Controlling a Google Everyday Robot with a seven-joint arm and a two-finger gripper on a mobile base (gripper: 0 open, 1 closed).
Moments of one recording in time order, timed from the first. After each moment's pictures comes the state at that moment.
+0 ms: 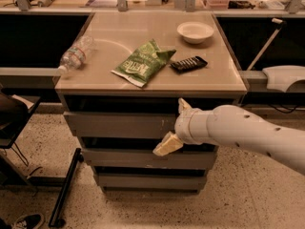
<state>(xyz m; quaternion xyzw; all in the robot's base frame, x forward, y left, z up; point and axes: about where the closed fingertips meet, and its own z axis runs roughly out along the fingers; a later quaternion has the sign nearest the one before) 0.550 -0.061 0.713 -0.51 0.75 0.04 0.41</state>
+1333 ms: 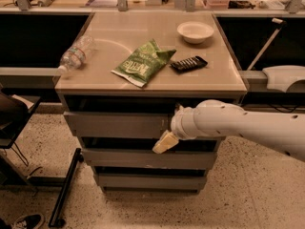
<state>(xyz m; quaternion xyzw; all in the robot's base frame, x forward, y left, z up) 0.590 -0.058 0.654 -0.51 0.78 0.05 0.36</state>
